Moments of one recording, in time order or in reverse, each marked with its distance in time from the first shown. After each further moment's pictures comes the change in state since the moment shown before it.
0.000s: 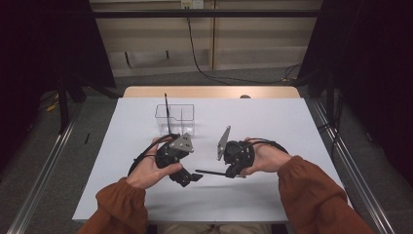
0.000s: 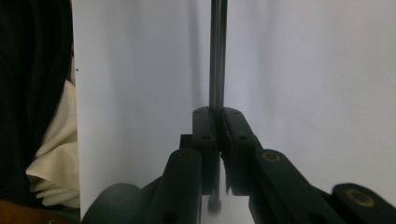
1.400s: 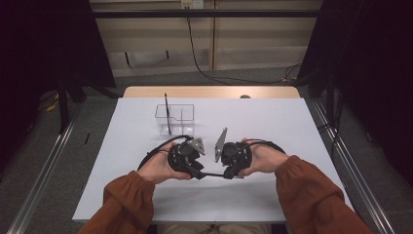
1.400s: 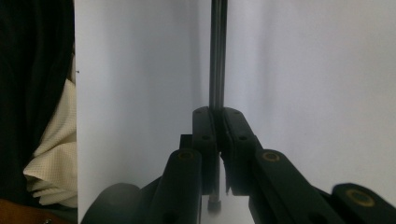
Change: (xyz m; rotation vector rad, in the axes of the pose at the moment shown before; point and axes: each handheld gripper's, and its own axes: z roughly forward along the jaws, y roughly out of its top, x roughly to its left) left arm 0.008 0.010 0.032 0.178 -0.146 -0.011; right arm 0.001 0.006 0.005 0.001 0.006 -0.025
